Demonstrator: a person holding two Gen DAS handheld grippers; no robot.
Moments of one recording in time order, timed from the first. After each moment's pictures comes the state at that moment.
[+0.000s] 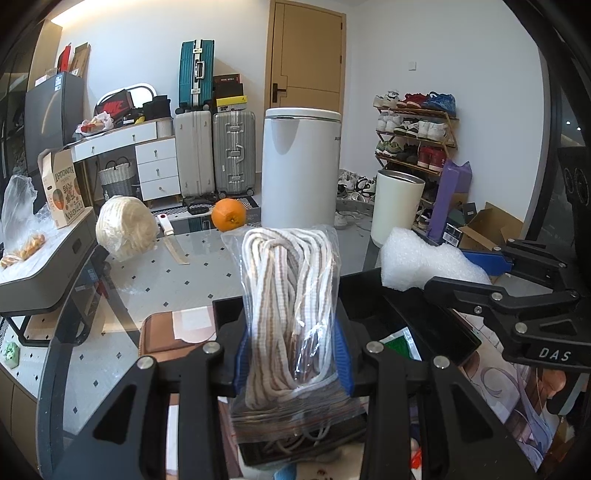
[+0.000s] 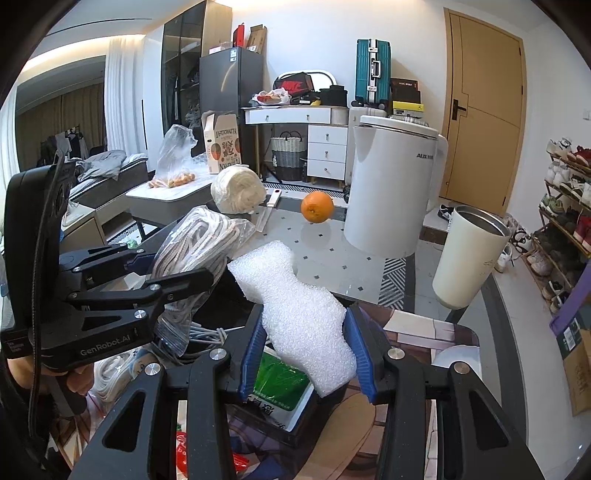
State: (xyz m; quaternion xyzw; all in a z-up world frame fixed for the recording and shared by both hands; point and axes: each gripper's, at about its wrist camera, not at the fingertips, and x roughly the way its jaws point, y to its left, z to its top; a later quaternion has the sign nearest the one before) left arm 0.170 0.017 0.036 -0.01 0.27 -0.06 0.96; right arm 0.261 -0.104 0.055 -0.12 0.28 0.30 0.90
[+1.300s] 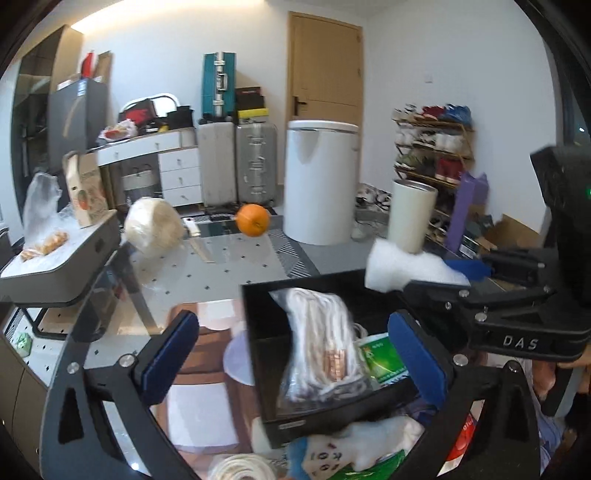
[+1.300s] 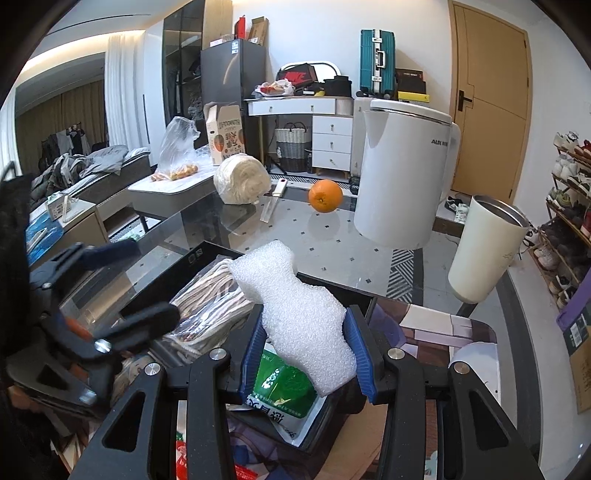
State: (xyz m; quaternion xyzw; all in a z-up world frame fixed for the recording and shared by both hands) left arm 0.139 0.022 0.034 -0.01 0.24 -0.02 0.97; right arm 0.275 -0.087 0.041 -0.11 0.30 0.31 0.90
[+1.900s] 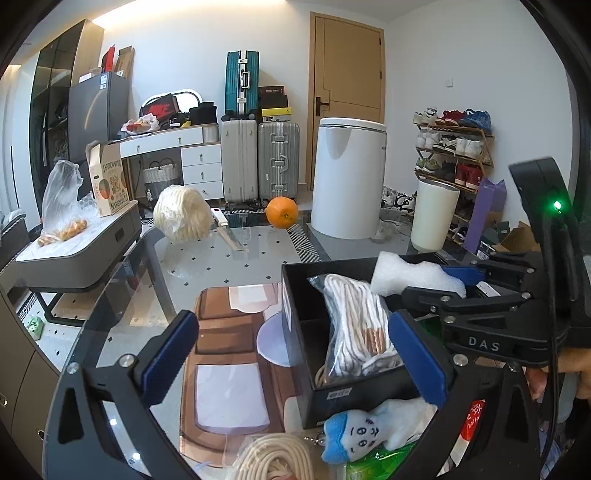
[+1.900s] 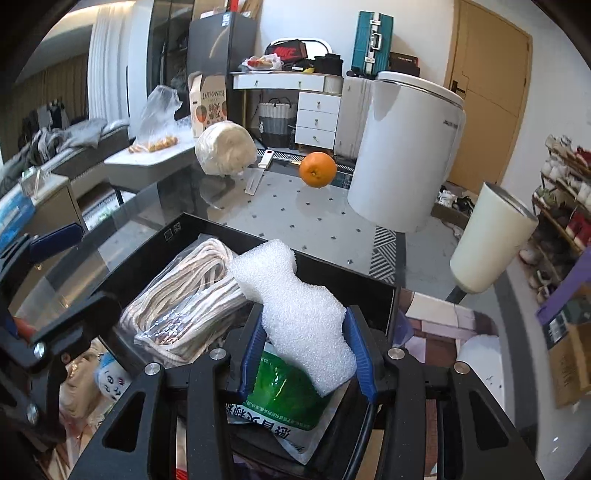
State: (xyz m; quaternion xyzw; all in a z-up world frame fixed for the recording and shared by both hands) left arm 0.129 0.044 0.024 -0.02 0.24 0.02 0.97; right arm 0.287 -0.047 0.021 -0.17 0.34 0.26 0.89
